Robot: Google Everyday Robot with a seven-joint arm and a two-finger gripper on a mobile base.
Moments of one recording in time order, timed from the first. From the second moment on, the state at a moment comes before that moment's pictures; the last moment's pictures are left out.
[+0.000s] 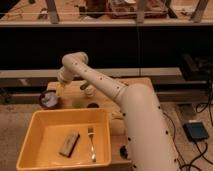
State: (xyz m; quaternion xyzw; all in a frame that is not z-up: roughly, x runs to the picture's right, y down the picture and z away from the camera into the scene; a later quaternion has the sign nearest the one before) arm -0.279 -0.033 0.877 0.29 -0.25 -0.92 0.07
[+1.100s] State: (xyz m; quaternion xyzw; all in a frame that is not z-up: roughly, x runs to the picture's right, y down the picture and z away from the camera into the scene) arm -0.310 0.001 0.913 0.28 -0.28 -0.92 0.04
